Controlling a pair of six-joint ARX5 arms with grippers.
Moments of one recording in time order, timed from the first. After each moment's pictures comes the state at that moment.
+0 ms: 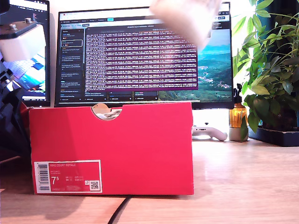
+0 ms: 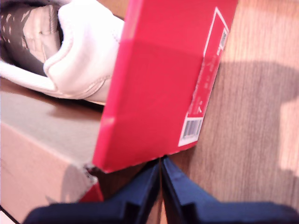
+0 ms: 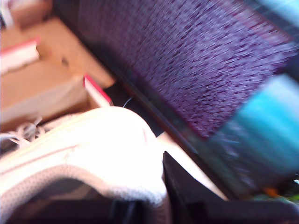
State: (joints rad) left arm -0.58 1.05 0.49 -0.32 -0.04 0.86; right arm 0.37 1.73 1.92 -0.83 -0.11 -0.44
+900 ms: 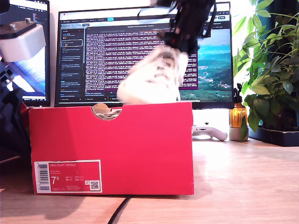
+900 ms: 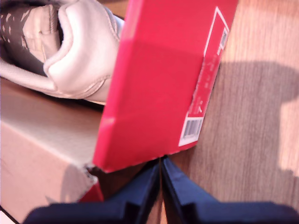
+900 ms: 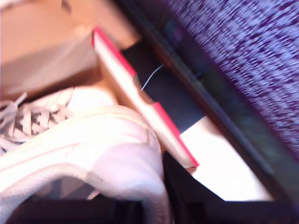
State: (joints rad) left arm -0.58 1.05 0.49 -0.32 -0.03 0.86; right arm 0.46 1.96 1.92 -0.76 -0.03 -0.44
